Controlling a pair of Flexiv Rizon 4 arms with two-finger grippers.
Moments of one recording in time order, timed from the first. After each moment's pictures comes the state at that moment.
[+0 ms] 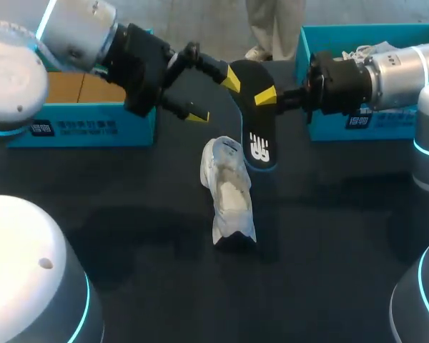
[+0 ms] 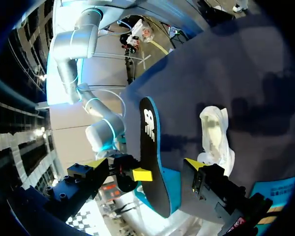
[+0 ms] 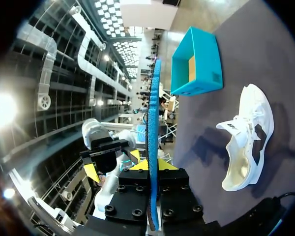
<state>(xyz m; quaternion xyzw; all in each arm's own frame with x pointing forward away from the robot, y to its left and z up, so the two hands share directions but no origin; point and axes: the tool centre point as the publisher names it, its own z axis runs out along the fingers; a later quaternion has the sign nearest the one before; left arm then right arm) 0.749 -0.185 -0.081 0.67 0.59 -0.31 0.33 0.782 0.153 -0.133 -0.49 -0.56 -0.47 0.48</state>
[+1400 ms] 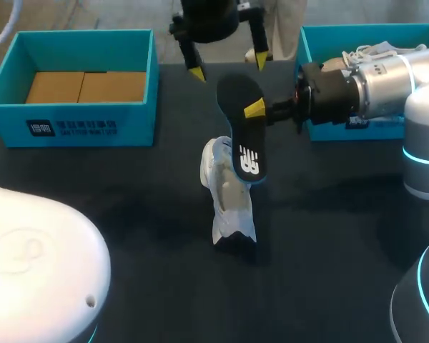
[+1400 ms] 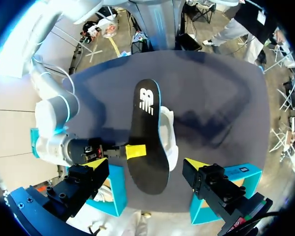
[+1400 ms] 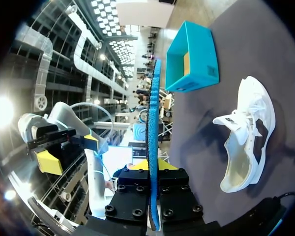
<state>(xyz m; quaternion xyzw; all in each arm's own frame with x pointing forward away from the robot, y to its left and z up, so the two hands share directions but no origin) 0.786 -0.206 -0.056 0.70 0.71 -0.08 0.07 0.773 0.170 -0.153 -0.49 -0.57 -0.45 0.48</state>
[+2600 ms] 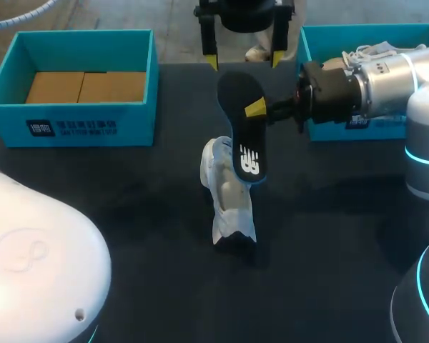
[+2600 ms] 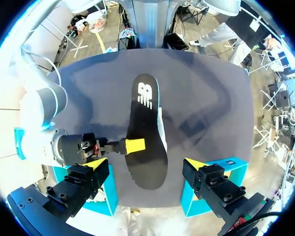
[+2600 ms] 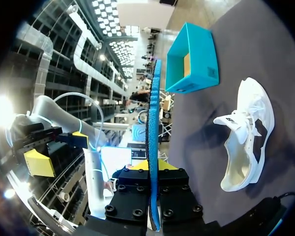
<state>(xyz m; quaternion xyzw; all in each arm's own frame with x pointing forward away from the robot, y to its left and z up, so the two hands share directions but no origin) 0.793 -0.222 -0.048 0.70 0.71 -0.01 0.02 0.771 0.169 -0.149 -0.50 -0.57 -0.45 0.47</state>
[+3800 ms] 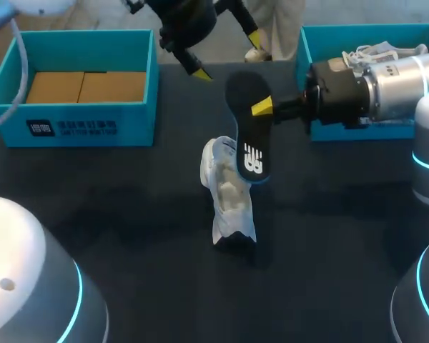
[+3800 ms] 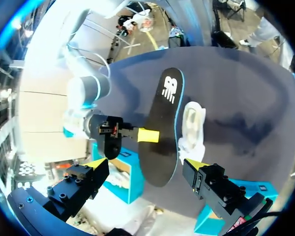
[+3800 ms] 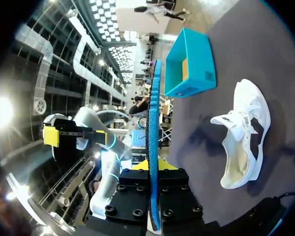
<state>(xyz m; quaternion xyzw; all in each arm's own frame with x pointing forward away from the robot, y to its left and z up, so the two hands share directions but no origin) 0.804 -0.203 -0.050 0.62 0.73 -0.20 0.22 0.769 0.157 -0.144 -0.51 -0.56 -0.46 0.46</state>
